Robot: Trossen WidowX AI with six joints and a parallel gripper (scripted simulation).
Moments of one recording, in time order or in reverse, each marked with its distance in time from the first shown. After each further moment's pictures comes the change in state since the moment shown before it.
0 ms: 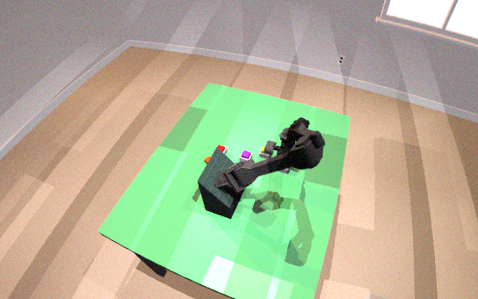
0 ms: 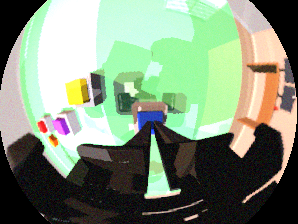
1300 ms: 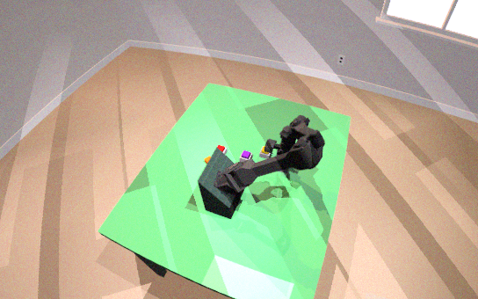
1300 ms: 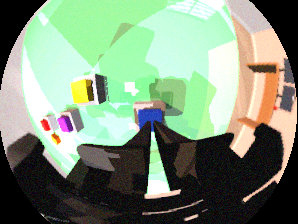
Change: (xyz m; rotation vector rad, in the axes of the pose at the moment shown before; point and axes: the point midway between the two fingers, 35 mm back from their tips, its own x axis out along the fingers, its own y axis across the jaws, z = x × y) arm -0.011 0.000 0.000 0.001 0.000 0.001
